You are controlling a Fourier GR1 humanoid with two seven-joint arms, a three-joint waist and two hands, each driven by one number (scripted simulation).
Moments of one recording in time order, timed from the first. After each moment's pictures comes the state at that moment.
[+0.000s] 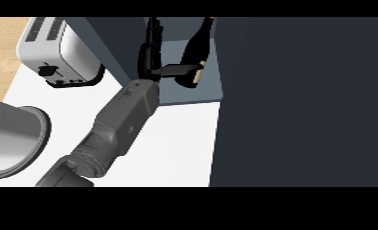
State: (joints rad) left arm -1.04 0.00 -0.07 -0.17 0.54 0.24 -0.85; right arm -0.10 0.00 0.15 -2.45 -0.09 0.11 0.63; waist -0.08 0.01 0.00
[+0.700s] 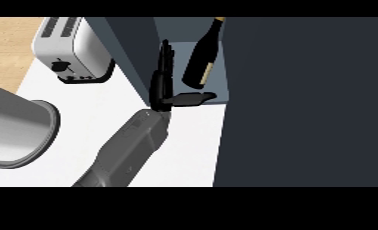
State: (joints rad) left arm -0.73 0.00 -0.49 -0.64 0.78 0.46 -0.77; right arm -0.08 -0.02 0.13 -2.46 -0.07 0.10 0.62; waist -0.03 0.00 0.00
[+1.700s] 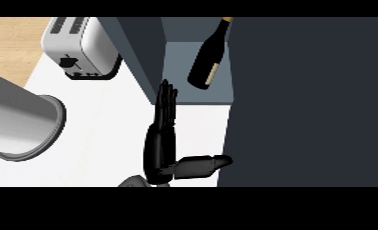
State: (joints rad) left arm -0.26 0.11 -0.78 -1.46 0.59 0.82 -0.59; right arm -0.07 -0.04 0.11 -2.48 -0.06 0.09 0.64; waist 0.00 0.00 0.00
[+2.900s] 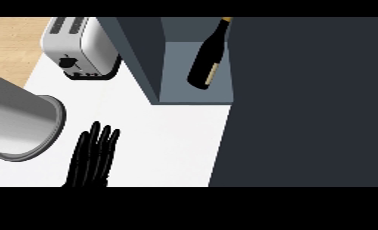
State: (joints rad) left arm 0.17 0.52 -0.73 -2.02 0.56 0.58 -0.56; right arm 0.01 -0.05 0.22 -2.48 -0.12 0.21 0.68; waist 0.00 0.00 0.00
